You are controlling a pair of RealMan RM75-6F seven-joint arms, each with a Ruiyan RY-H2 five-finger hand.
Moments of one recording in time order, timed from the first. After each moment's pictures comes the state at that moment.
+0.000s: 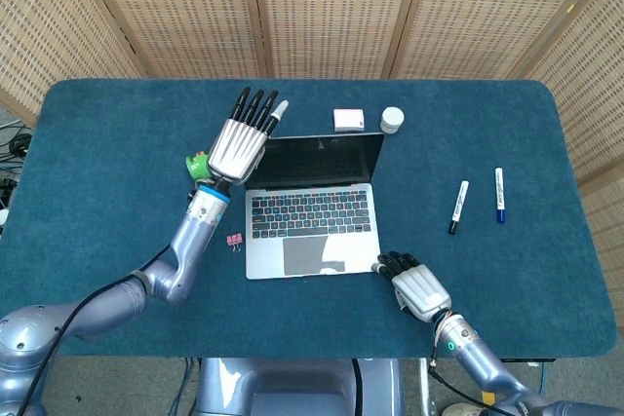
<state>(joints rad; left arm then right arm) -1.00 -1.76 -0.35 -1.01 1.26 1.08 0.55 0.50 -1.47 -0.03 -1.56 -1.31 0.93 -0.36</state>
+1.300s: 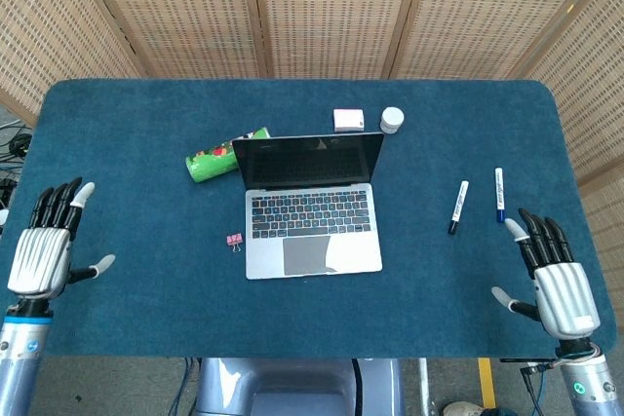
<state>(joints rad) -0.28 -1.18 0.01 -1.77 1.38 1.58 0.20 0.15 -1.16 0.00 -1.63 -1.63 1.66 0.02</state>
